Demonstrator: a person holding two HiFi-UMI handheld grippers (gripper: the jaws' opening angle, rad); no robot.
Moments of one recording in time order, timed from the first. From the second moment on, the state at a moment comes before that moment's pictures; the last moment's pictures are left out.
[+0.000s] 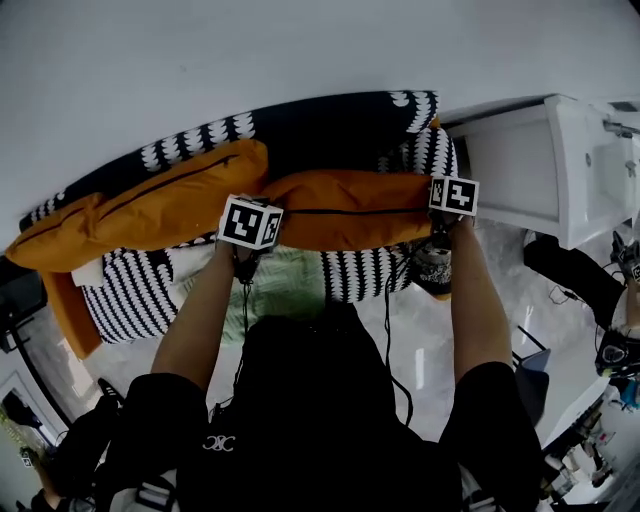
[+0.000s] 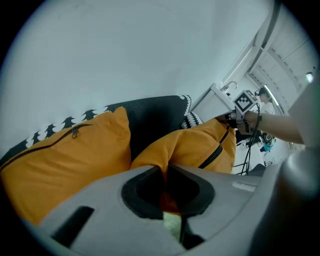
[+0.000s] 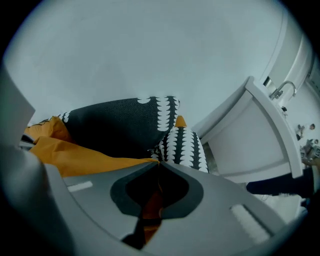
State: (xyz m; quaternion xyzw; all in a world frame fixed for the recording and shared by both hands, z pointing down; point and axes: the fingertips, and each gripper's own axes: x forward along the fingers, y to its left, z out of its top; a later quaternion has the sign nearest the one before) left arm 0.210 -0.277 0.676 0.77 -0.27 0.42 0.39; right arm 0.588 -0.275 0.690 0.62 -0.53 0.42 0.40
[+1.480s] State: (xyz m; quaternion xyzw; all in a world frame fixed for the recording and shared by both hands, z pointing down) left arm 0.254 -0.284 0.541 0.76 -0.46 0.33 0.30; right arm 0.591 -0.384 0.567 0.66 -0.66 0.32 0.18
